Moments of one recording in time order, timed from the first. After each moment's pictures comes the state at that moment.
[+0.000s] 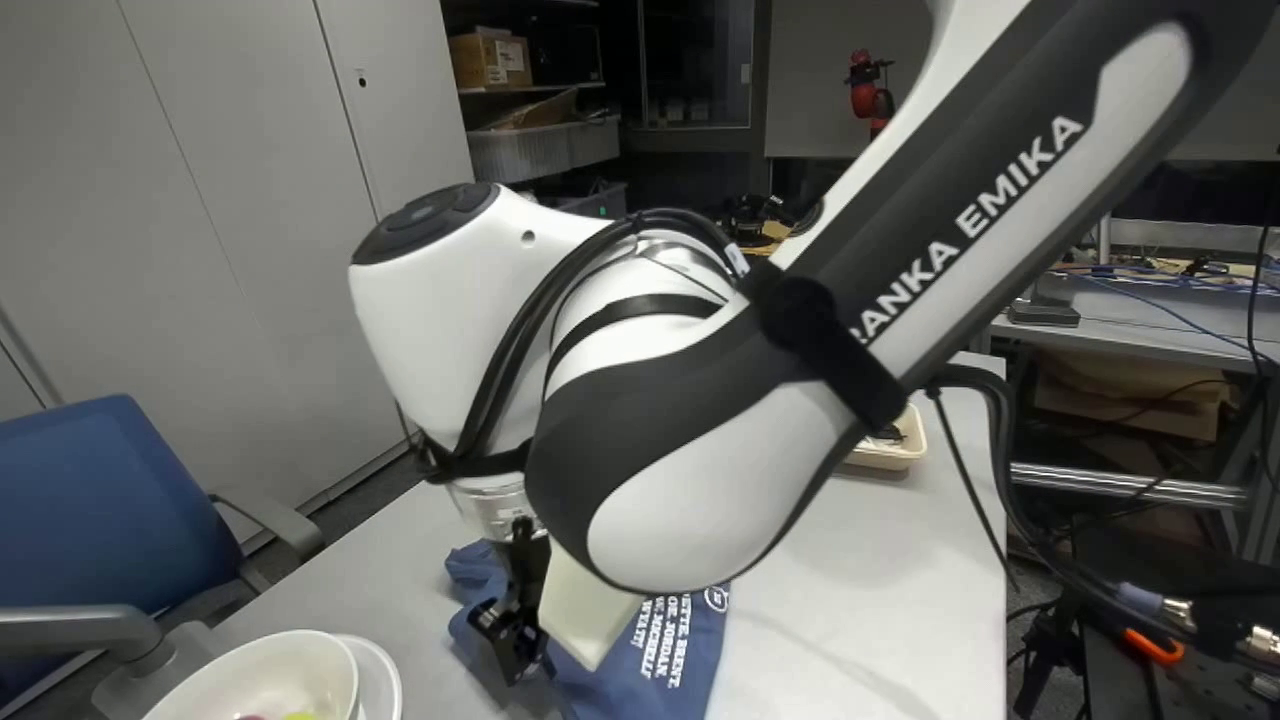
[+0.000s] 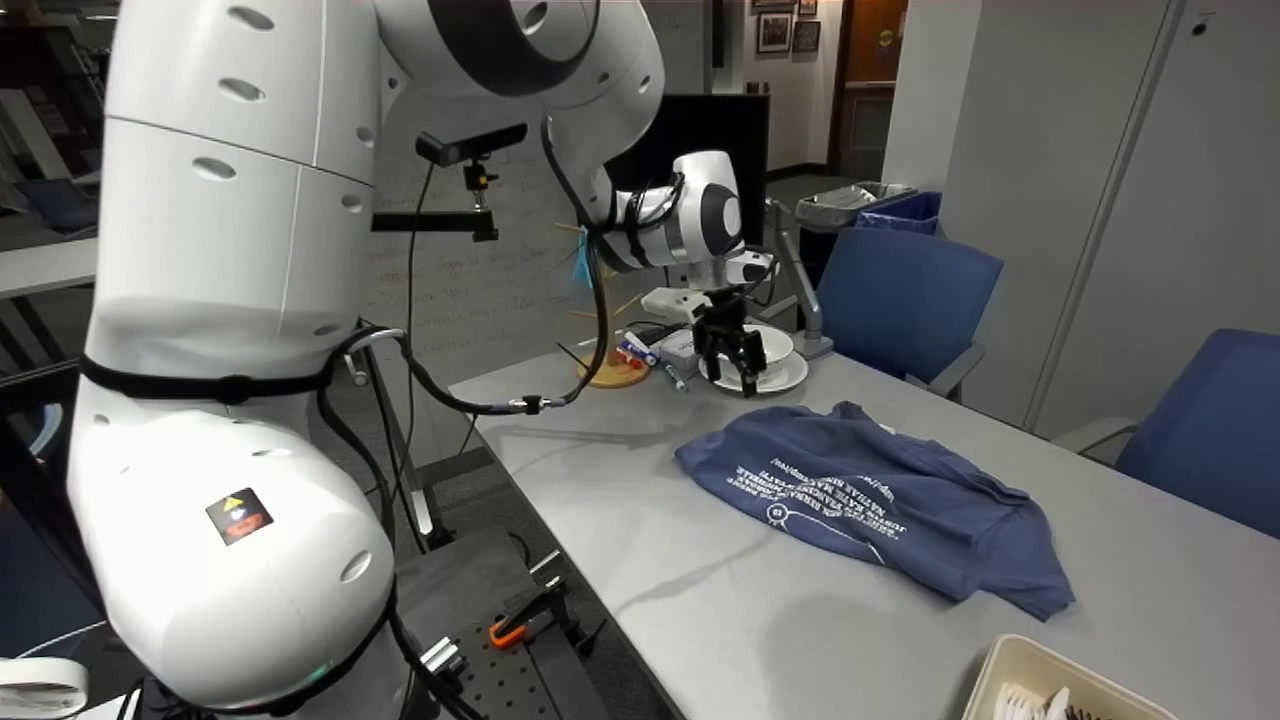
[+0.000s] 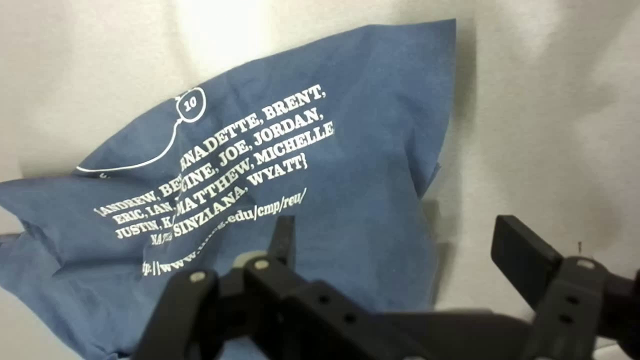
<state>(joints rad) 0.31 0.45 0.11 -1.92 -0.33 2.30 0.70</state>
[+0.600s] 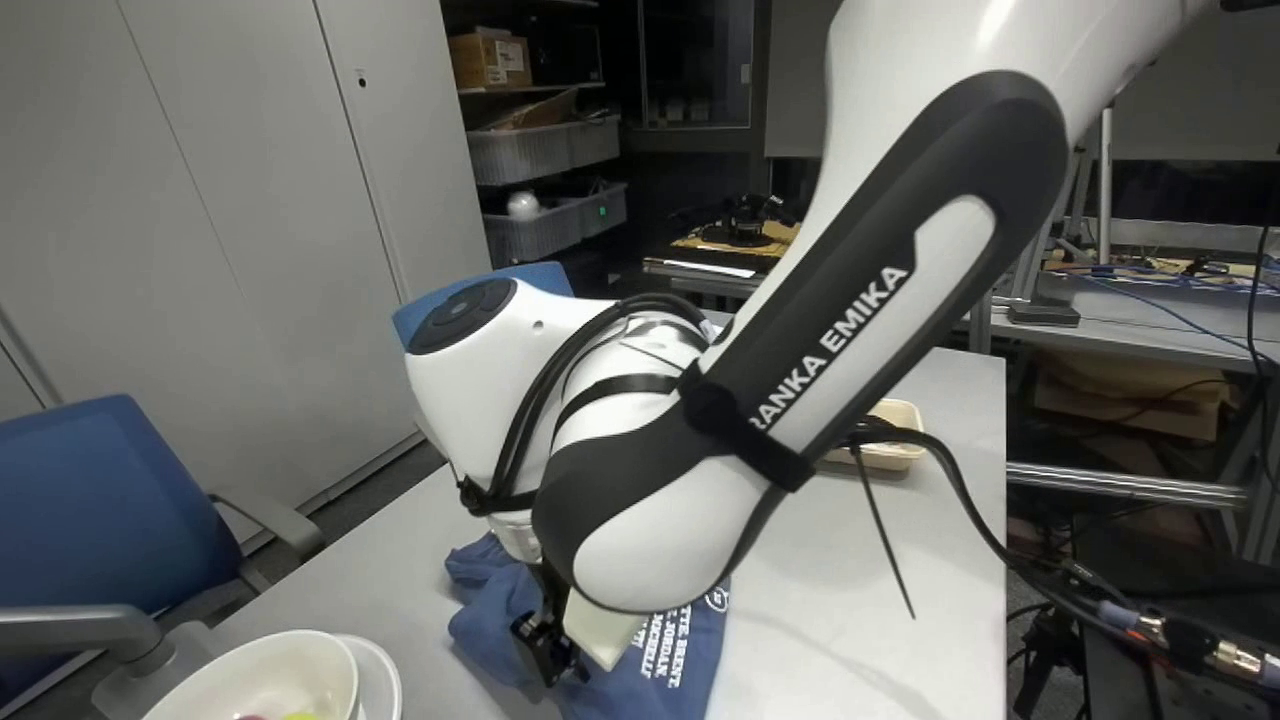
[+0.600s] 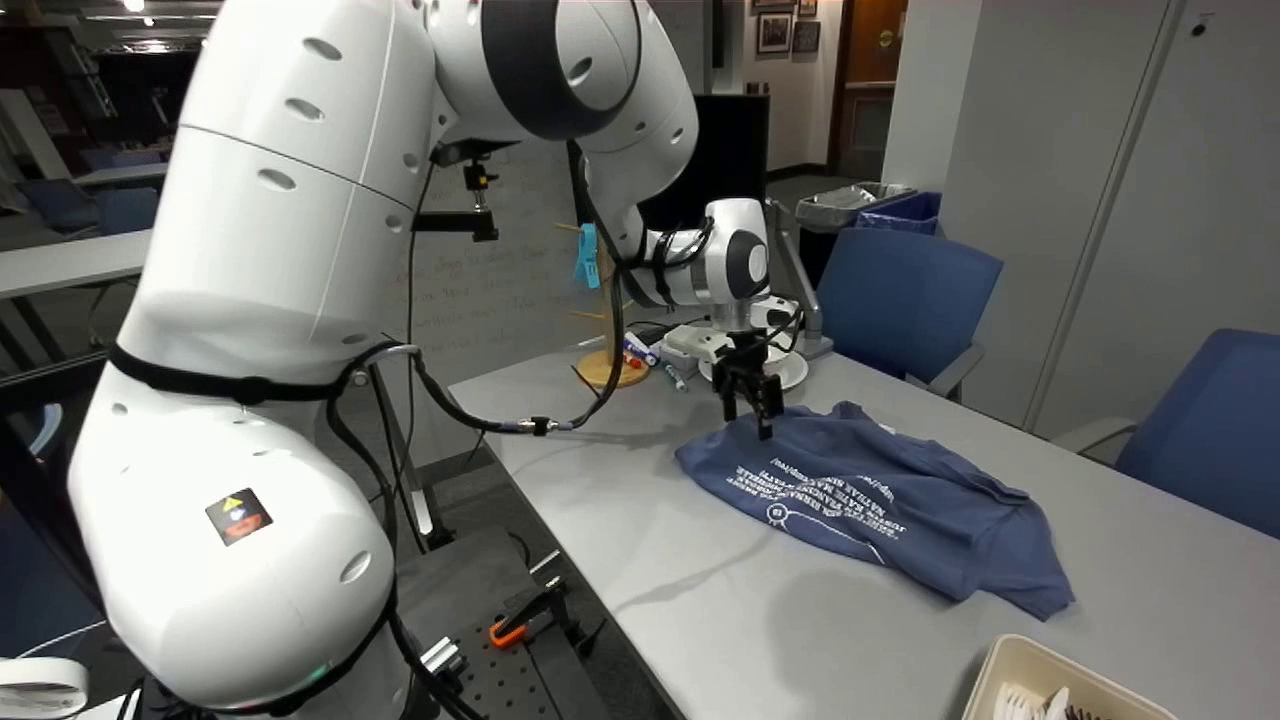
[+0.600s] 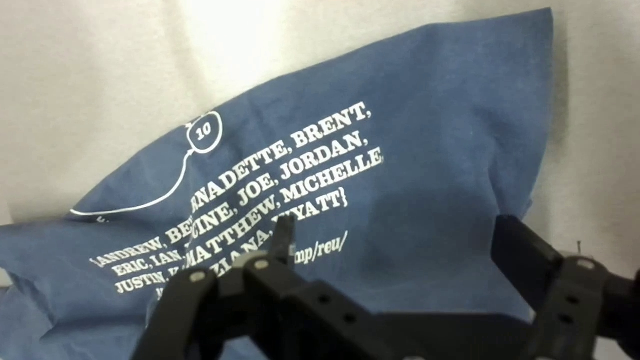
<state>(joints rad) 0.30 0.57 0.05 -1.87 -0.29 2.30 0.67</state>
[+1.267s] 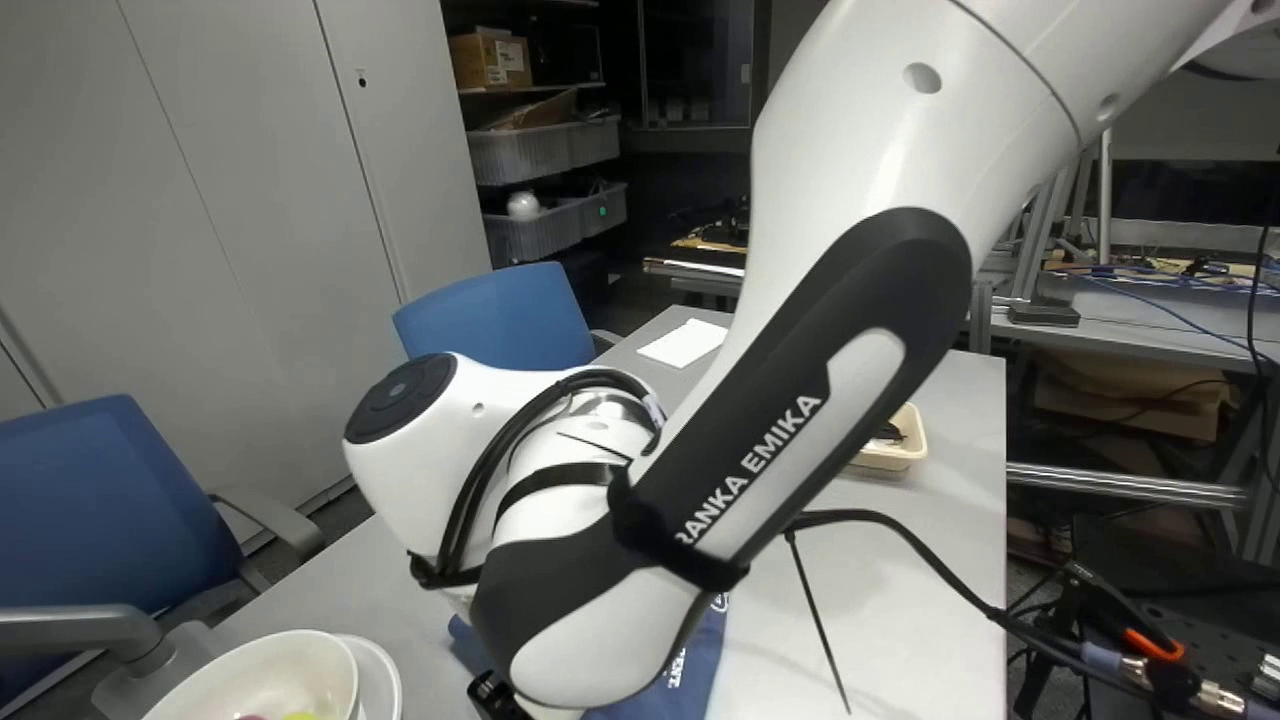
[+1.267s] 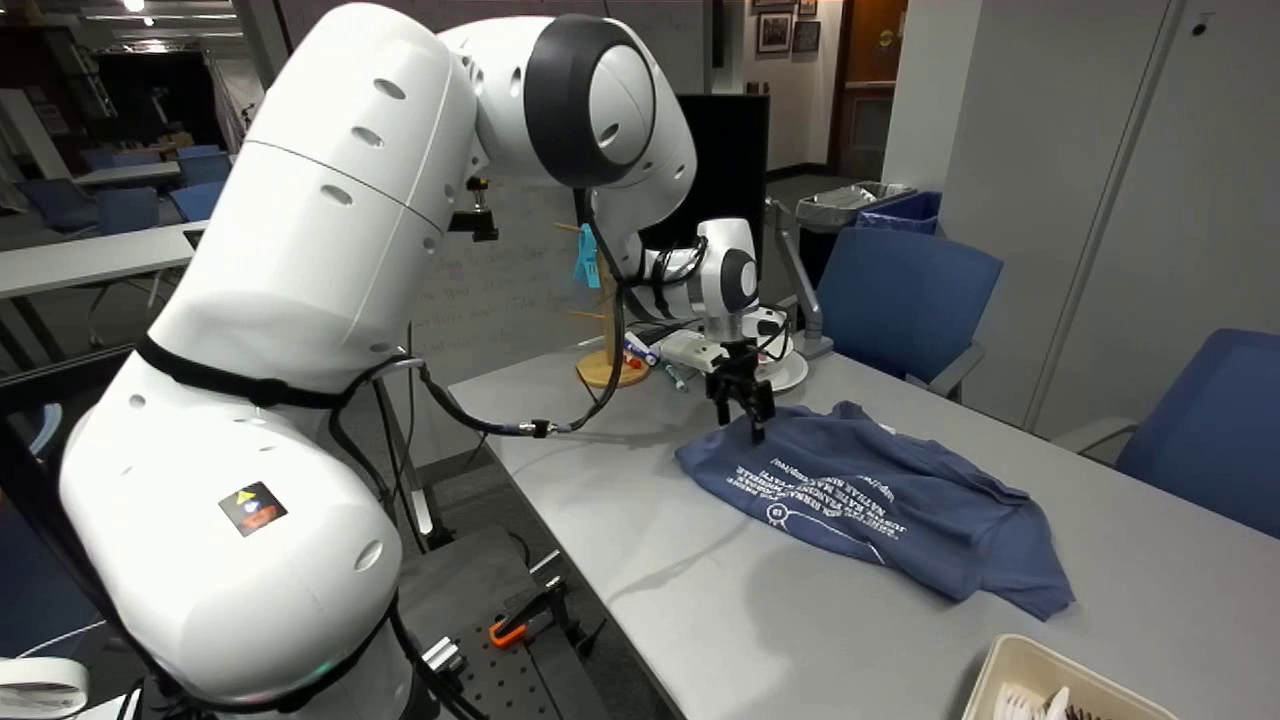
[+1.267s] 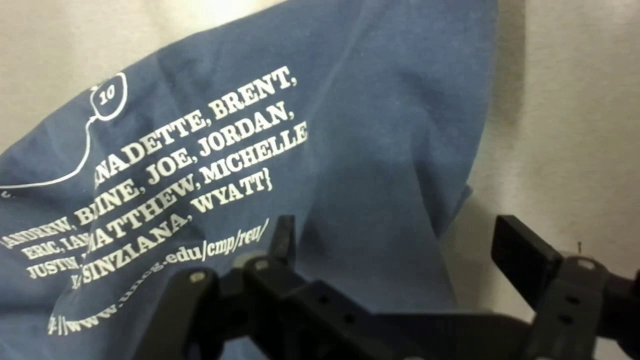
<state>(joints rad) 0.36 0.71 0.03 -1.72 -0.30 2.30 0.67</state>
